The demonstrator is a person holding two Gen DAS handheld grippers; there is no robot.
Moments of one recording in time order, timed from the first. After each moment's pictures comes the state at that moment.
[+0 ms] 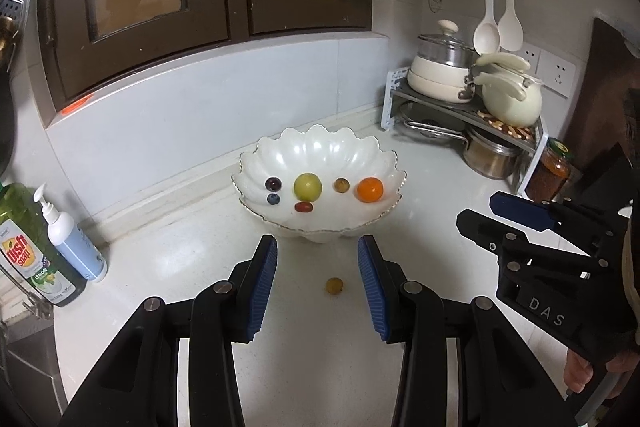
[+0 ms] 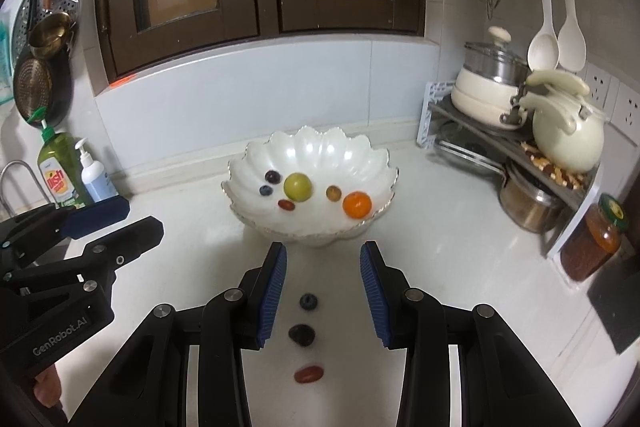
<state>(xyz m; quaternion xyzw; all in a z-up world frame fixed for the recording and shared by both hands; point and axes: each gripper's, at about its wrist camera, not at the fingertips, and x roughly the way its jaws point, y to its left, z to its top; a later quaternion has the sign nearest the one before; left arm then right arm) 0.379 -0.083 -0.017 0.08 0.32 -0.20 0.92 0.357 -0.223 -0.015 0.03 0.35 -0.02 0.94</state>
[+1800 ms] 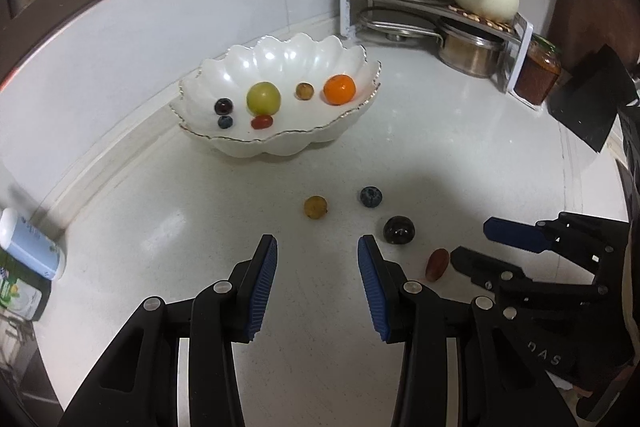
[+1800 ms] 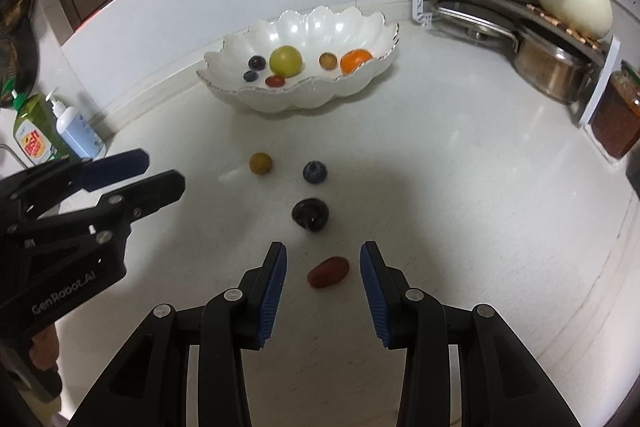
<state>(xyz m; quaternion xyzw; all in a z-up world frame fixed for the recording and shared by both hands) 0.397 -0.106 -0.105 0.16 0.42 -0.27 0.85 0.339 -0.214 -0.125 0.11 0.47 -0.03 0.88</state>
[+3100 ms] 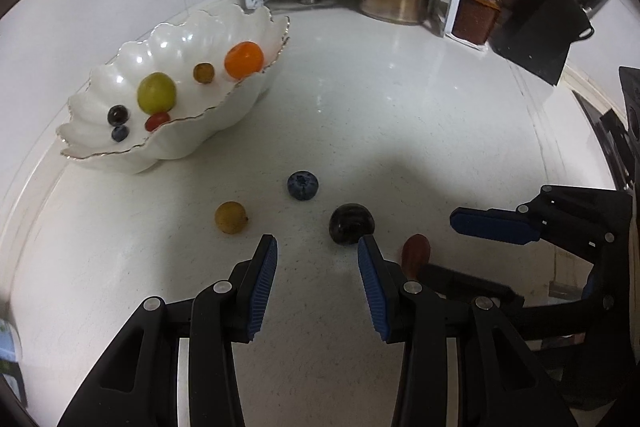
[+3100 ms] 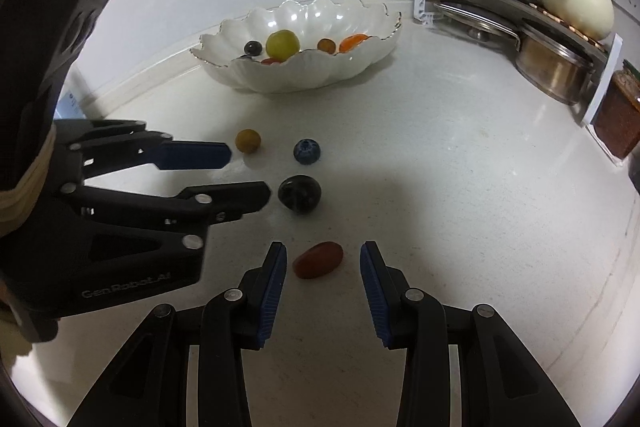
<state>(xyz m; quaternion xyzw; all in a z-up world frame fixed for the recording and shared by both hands) 0.415 -0.151 -0.157 0.22 0.42 -0.39 0.78 0.333 -0.209 -0.158 0.08 0.45 -0.04 0.89</state>
